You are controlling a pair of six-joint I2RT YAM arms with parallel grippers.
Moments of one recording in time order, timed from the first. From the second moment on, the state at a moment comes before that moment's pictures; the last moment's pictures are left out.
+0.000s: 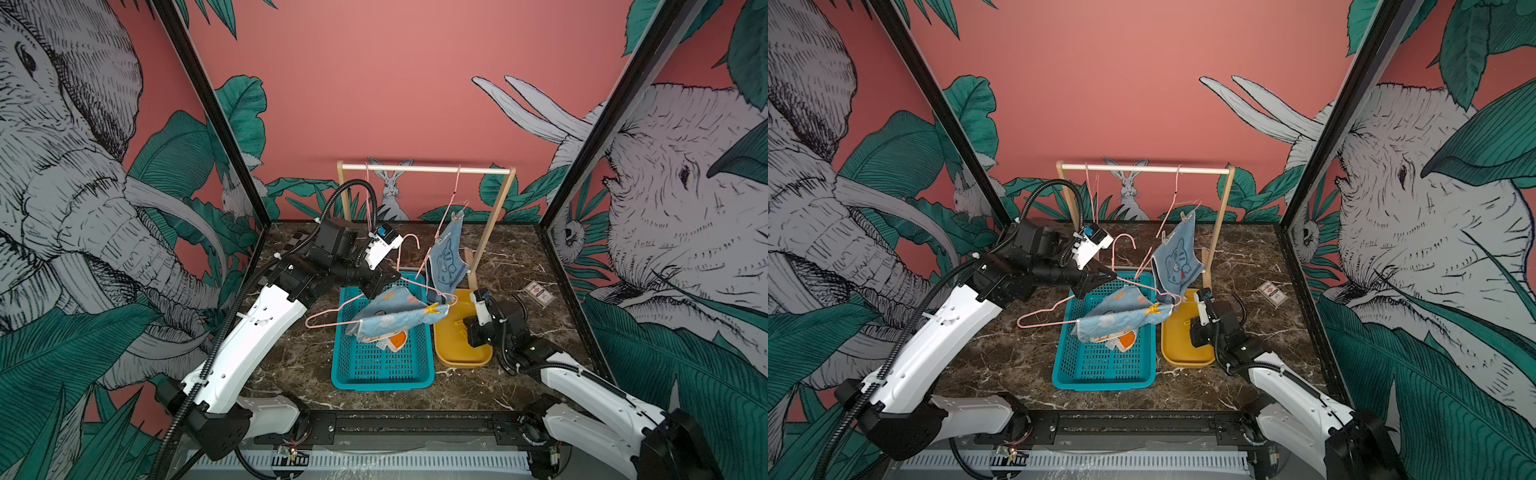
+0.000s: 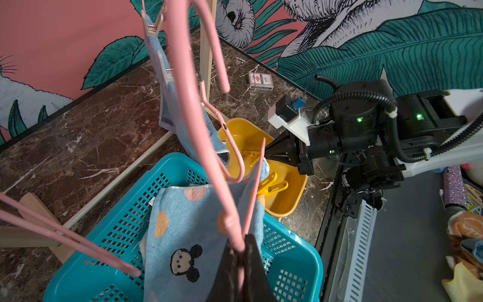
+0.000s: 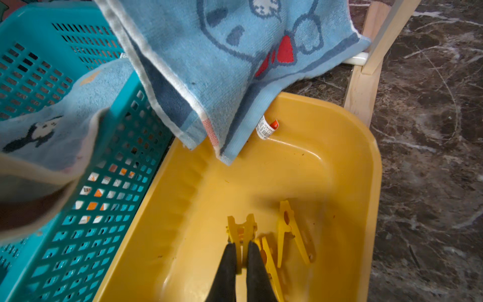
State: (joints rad) left arm -0.62 1.28 1.50 -0.88 0.47 0.13; right arm 0.51 0.98 0.44 -0.15 -0.02 0.22
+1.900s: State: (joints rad) left arm -0.62 1.25 1.46 -0.86 0.47 0.12; right arm 0.43 0.62 0.61 -0.38 -0.05 0.12
